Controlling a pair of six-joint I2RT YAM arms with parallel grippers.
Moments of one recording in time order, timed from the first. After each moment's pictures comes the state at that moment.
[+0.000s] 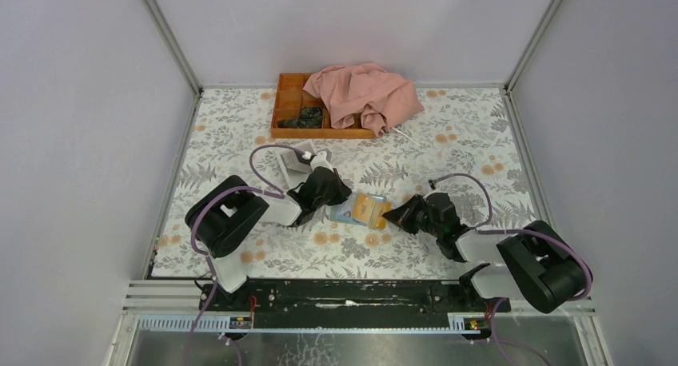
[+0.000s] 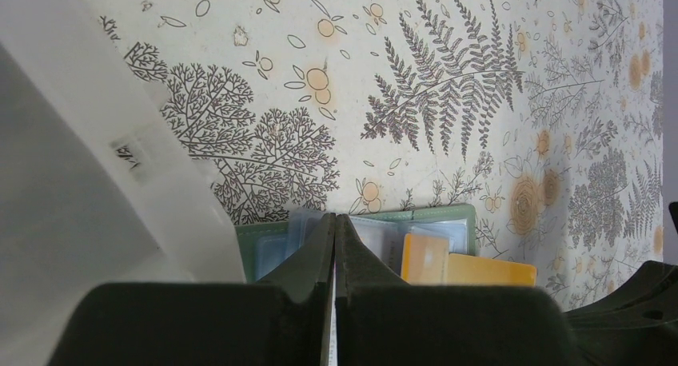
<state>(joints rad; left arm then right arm) -0.71 1.78 0.67 0.52 -0.11 -0.84 0.50 1.33 0.15 0.62 -0.21 1.15</state>
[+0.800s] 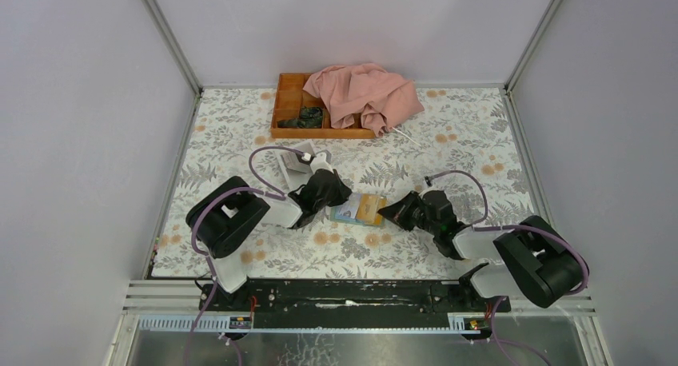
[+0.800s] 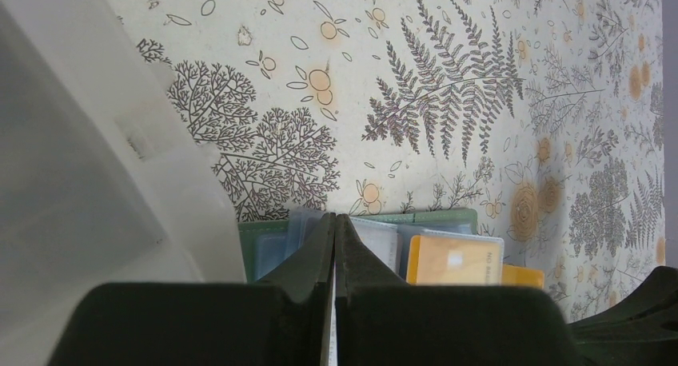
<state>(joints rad) -0.73 1.79 0.65 0.54 -0.13 -0.86 0.53 1.35 0.18 0.67 -0.21 1.18</state>
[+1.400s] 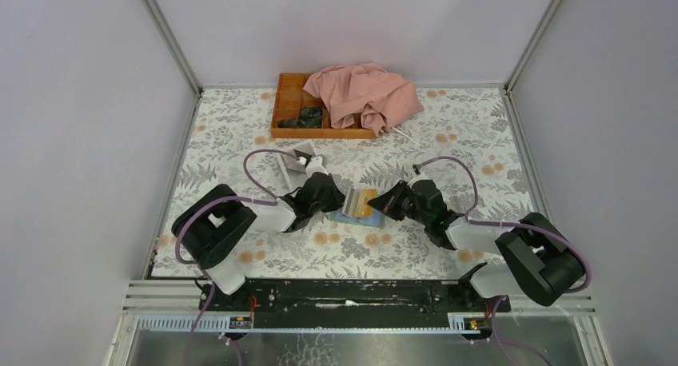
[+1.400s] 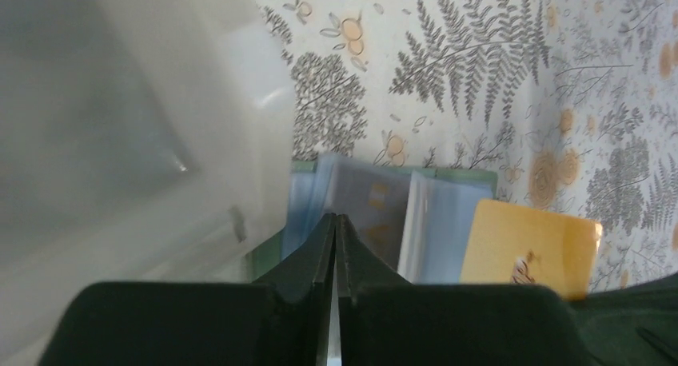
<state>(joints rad) -0.74 1.70 0.62 0.45 -0.15 -0.87 0.60 1.34 0.32 0.57 -0.17 1.12</state>
